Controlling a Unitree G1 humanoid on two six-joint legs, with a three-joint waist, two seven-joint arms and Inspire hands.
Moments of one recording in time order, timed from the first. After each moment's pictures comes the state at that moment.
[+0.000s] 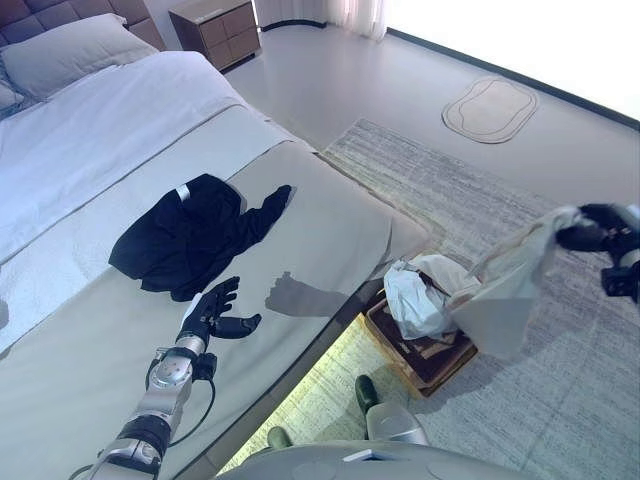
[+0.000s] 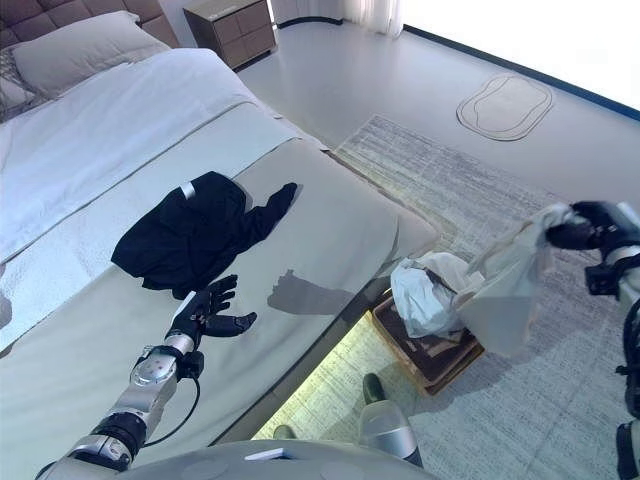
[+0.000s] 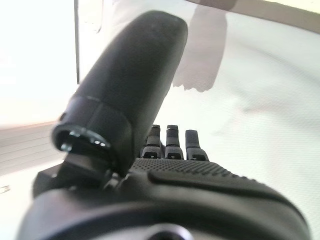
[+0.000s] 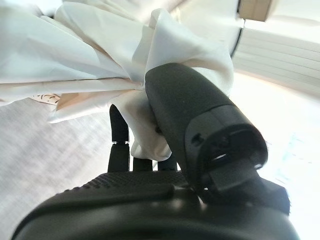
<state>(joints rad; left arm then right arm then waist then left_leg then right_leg) -0.09 0.40 -0.18 0.84 -0.27 -0.30 -0.06 -0.23 -0.92 -0.09 0.62 0.32 0.15 0.11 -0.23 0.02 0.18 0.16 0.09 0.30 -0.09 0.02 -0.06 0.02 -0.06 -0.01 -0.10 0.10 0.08</state>
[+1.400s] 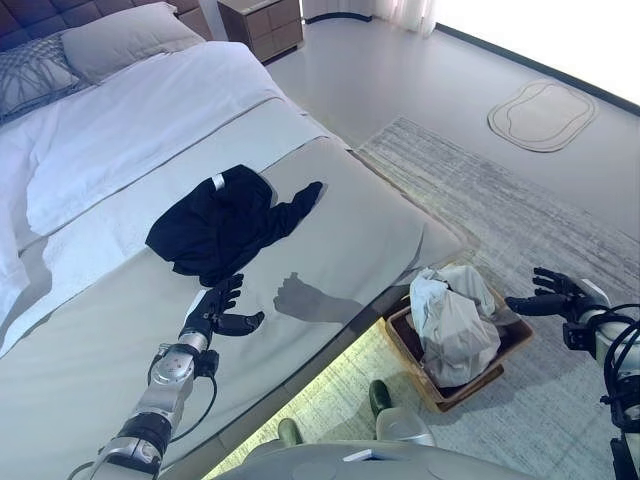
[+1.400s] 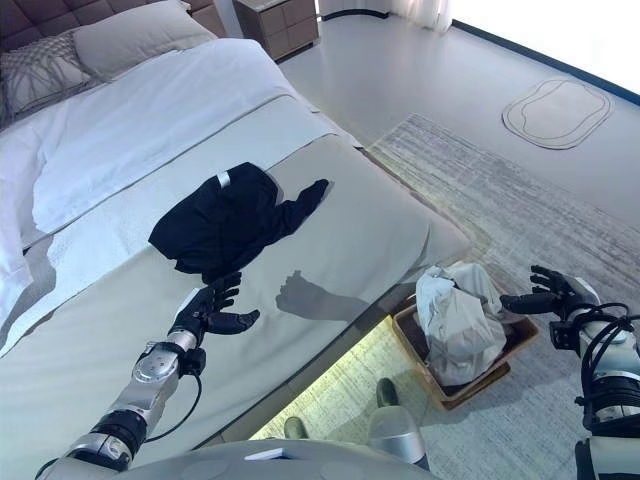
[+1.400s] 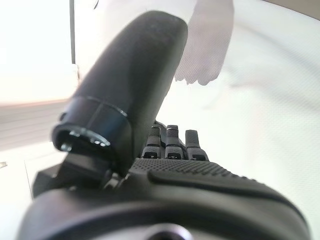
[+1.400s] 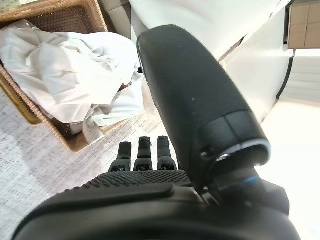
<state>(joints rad) -0.09 0.40 -0.18 0.80 -0.27 -0.28 -0.07 -0.20 -0.80 -0.08 0.81 0.25 0.15 0.15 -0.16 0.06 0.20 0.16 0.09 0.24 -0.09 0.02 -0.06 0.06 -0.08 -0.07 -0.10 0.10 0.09</state>
